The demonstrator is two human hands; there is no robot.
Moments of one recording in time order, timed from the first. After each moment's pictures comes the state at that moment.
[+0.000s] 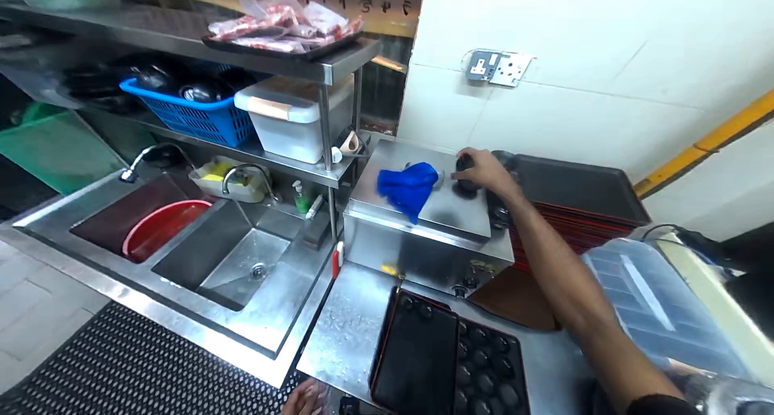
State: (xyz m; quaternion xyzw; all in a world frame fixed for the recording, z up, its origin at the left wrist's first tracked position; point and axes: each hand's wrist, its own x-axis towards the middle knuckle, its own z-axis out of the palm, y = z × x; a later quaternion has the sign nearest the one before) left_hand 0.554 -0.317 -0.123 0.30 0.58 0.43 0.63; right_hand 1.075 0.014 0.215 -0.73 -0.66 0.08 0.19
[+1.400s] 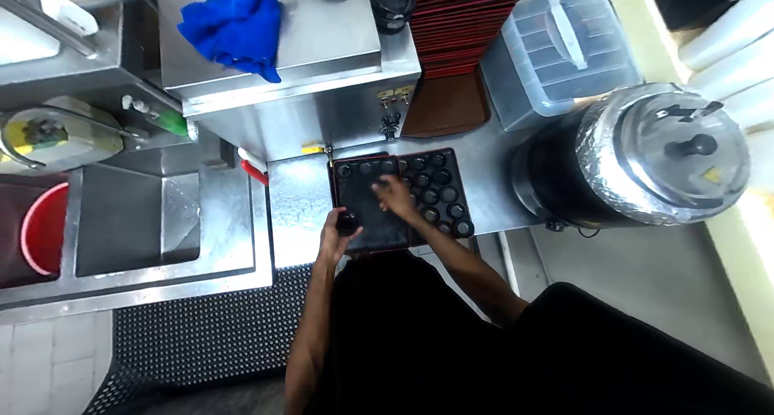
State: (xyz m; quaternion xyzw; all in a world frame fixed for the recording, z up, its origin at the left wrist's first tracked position) left_hand 0.748 -0.245 -0.141 0.20 0.49 0.23 0.81; right_hand 0.962 -0.309 -0.161 -0.75 -0.28 0.46 0.39
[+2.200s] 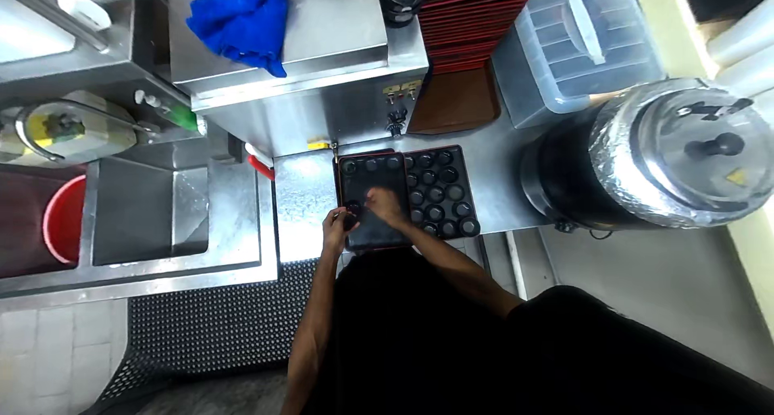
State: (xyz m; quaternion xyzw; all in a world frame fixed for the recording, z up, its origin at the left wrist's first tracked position) left_hand 0.744 -0.240 -0.181 0.31 0.56 0.25 0.73; right_hand 0.916 -0.299 -0.174 -0.78 -0.36 0.43 0.28
